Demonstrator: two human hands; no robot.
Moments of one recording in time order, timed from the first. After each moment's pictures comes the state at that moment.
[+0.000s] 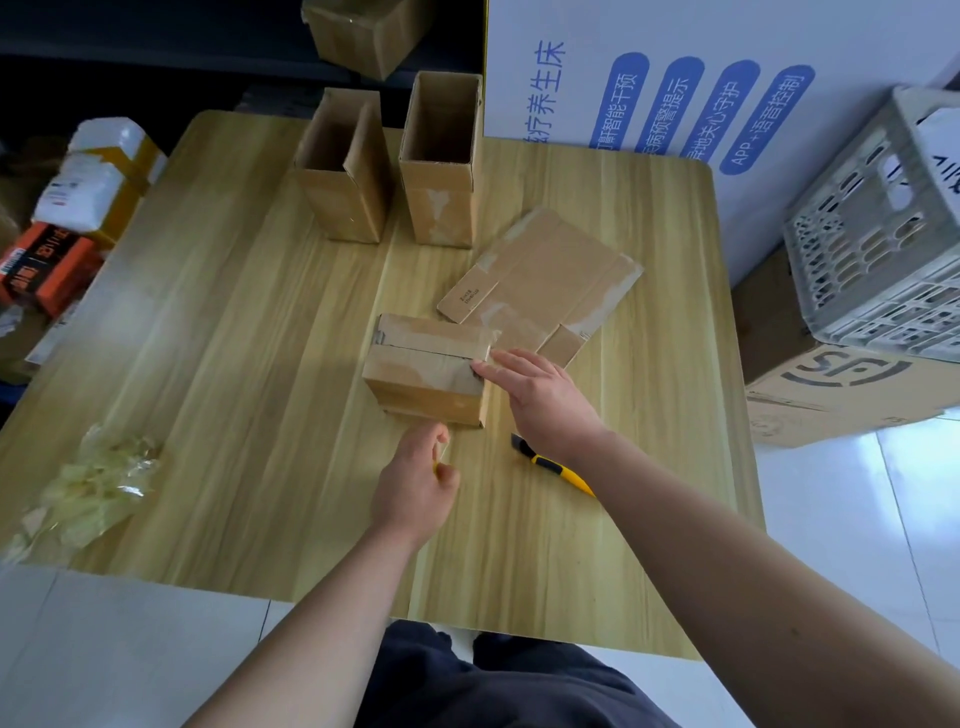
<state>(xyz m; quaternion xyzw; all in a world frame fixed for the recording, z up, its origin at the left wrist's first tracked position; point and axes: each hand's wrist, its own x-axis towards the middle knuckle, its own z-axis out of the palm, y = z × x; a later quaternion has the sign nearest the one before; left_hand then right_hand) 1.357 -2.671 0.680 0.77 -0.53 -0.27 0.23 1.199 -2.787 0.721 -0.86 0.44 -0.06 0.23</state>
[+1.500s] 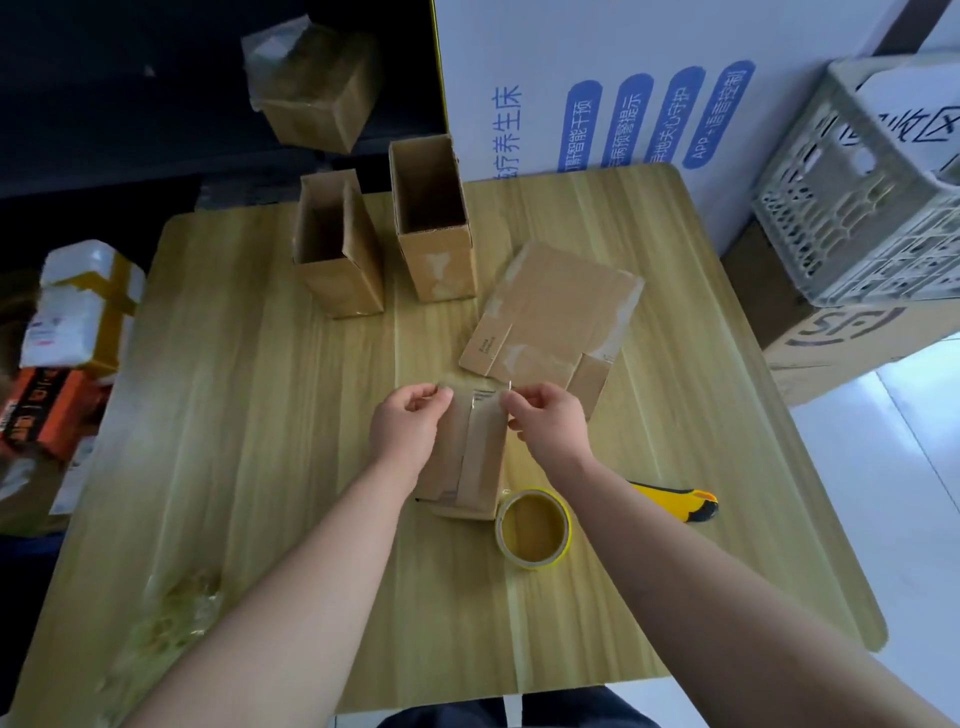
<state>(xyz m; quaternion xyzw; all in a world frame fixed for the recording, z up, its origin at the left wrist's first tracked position) 1.448 -2.793 0.743 0.75 -0.34 -0.46 0.34 1.289 -2.799 0.732 -0.39 0.70 -0.33 0.50</state>
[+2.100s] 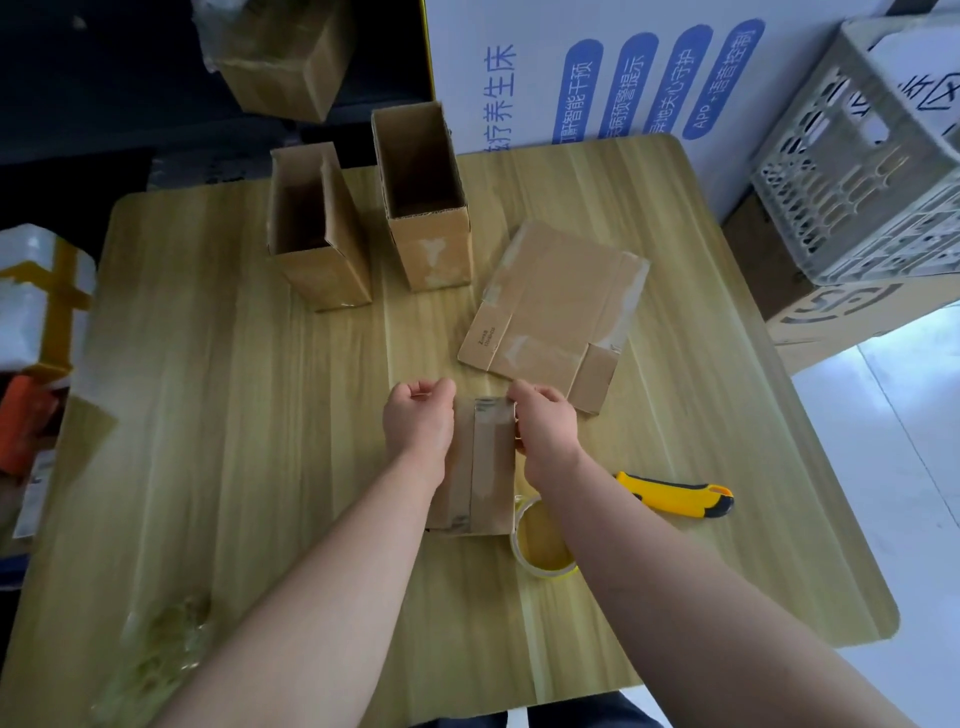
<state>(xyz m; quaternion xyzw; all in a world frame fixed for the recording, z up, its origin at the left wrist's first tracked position) 1.431 -2.820 0.733 0.77 -0.22 -0.47 0.37 1.321 -2.816 0.731 -0.11 0.71 -0.36 0.60</state>
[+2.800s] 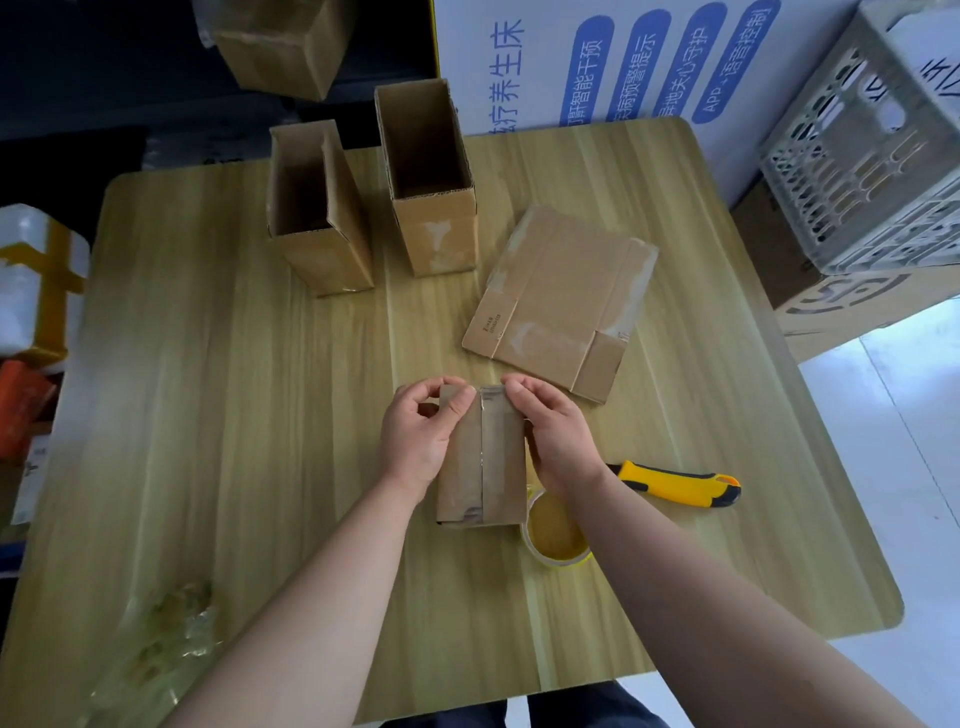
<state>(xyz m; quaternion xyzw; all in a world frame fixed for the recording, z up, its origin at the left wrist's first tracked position) 1.460 -2.794 0.708 0.66 -0.41 -0.49 0.39 1.309 -2.793 0.709 -0.20 0.55 -0.45 0.67</state>
